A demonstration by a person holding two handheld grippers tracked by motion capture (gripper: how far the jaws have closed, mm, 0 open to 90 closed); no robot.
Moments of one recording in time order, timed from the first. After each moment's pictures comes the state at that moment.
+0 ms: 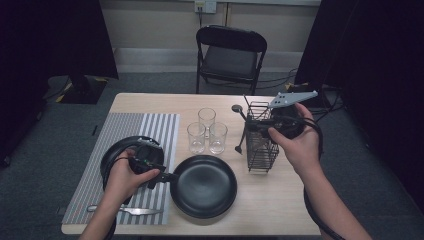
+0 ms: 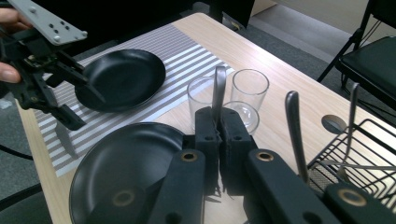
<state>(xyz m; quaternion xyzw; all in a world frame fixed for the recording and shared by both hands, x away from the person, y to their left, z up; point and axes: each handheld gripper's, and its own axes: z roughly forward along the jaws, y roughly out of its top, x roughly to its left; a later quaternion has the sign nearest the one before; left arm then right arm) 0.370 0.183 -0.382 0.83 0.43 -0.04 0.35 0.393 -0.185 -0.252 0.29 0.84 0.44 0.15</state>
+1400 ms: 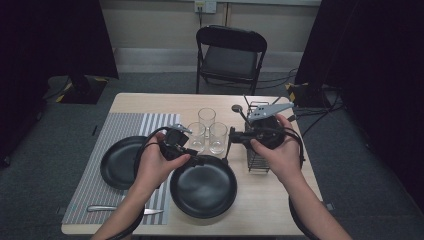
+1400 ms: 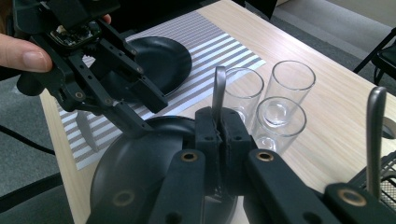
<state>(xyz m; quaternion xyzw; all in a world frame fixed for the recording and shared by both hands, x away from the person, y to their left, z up) 0.387 0.108 -0.340 0.84 0.38 0.00 0.39 0.385 -0.150 -0.277 0.27 0.85 0.43 0.12</state>
